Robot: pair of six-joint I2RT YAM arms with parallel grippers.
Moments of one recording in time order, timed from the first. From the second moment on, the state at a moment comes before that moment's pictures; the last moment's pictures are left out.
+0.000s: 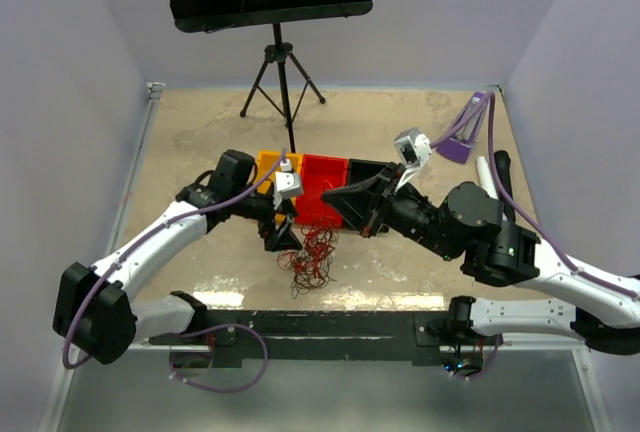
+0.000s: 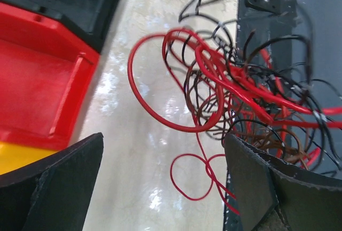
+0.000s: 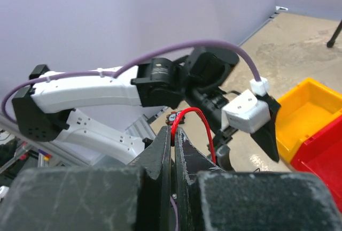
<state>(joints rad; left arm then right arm) -0.50 1.22 0.84 -0.48 0.87 0.41 1.26 0.91 1.22 -0.23 0.27 0.48</state>
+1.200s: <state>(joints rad) -0.51 0.75 0.59 0.14 1.14 0.03 1.26 1.03 1.21 -0.06 0.29 0.49</state>
